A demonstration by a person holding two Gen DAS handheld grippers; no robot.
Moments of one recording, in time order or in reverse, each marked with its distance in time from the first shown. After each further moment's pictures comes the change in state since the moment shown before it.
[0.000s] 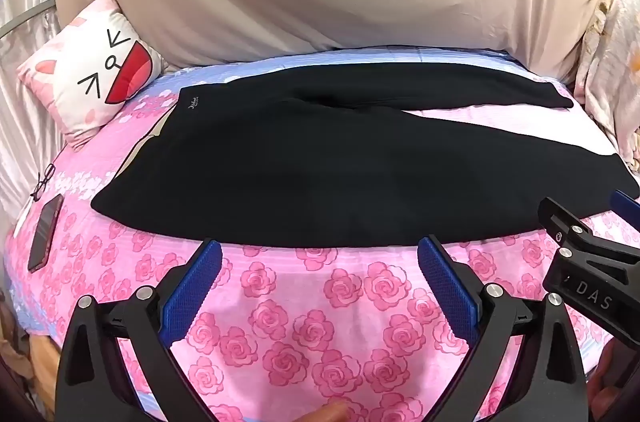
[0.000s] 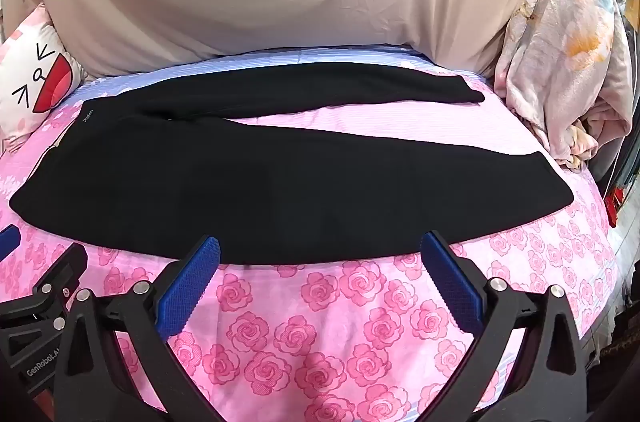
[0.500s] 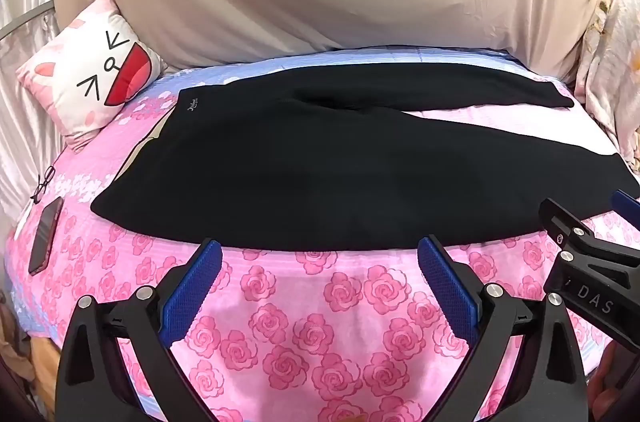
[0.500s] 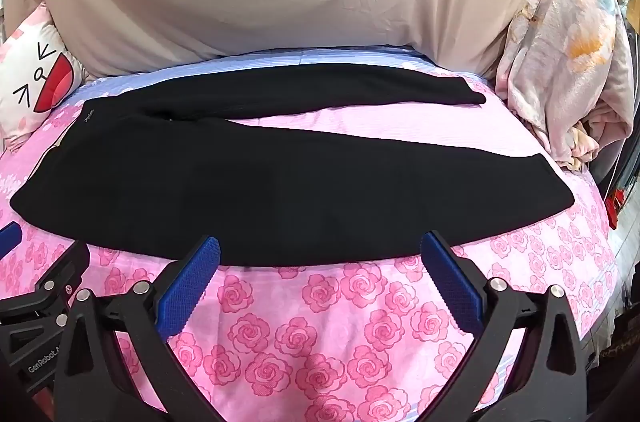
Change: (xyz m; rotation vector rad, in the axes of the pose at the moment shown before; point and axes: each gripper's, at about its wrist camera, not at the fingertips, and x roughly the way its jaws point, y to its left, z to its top) left arm 0.001 0.003 0.004 0.009 0.005 -0.001; right arm -0.003 0.000 0.000 -0.003 0.004 -0.002
